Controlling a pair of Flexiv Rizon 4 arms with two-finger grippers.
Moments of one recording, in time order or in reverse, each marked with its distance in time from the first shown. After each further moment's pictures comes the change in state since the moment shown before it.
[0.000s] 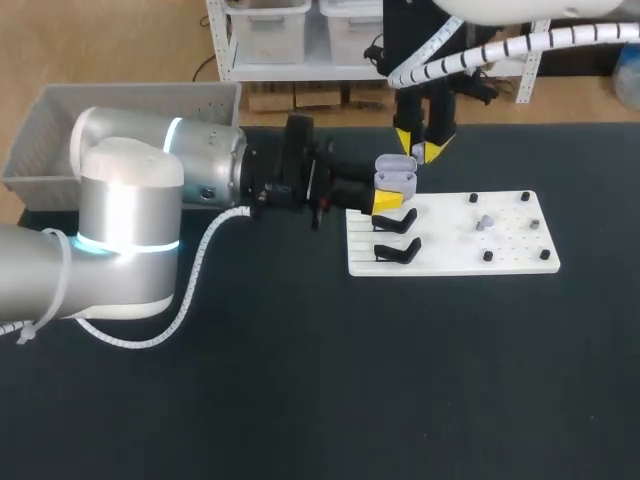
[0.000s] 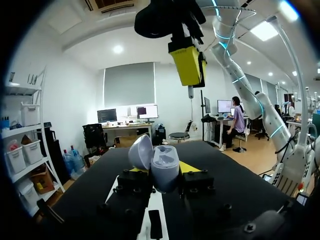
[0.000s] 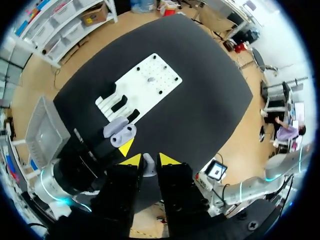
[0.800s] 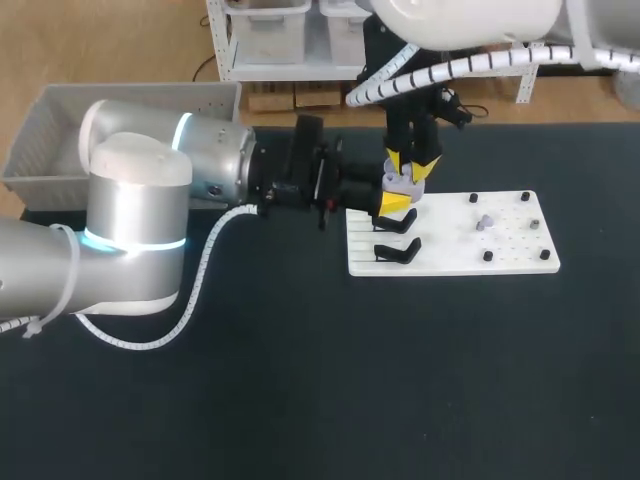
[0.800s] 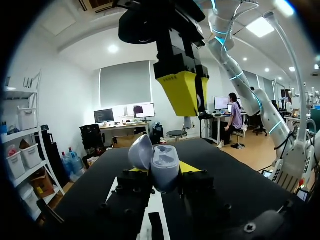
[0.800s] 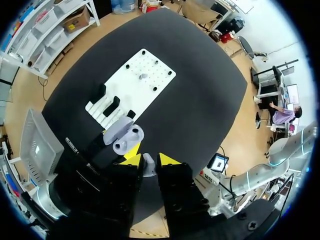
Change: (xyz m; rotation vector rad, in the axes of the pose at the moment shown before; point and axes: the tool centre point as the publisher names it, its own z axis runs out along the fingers) left arm 0.000 -0.001 0.008 0.026 0.014 0.028; right arm 0.004 0.014 0.030 0.067 0.010 0.079
